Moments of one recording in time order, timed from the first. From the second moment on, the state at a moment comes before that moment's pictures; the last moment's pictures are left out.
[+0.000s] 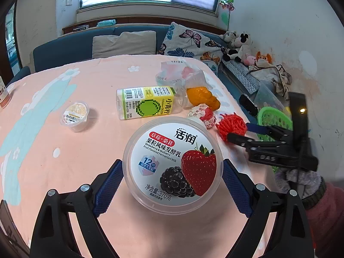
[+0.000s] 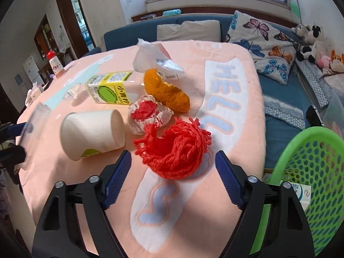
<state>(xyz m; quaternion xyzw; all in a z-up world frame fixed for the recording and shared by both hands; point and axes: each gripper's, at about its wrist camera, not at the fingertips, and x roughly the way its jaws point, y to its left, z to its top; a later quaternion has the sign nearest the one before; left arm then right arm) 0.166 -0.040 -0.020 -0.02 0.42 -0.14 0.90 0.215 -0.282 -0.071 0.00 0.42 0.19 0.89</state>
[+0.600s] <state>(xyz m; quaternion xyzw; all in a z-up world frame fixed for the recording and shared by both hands) 0.178 -0.077 -0.009 -0.02 0.42 -0.18 0.89 0.187 -0.319 -0.048 0.05 0.40 0.17 0.90</state>
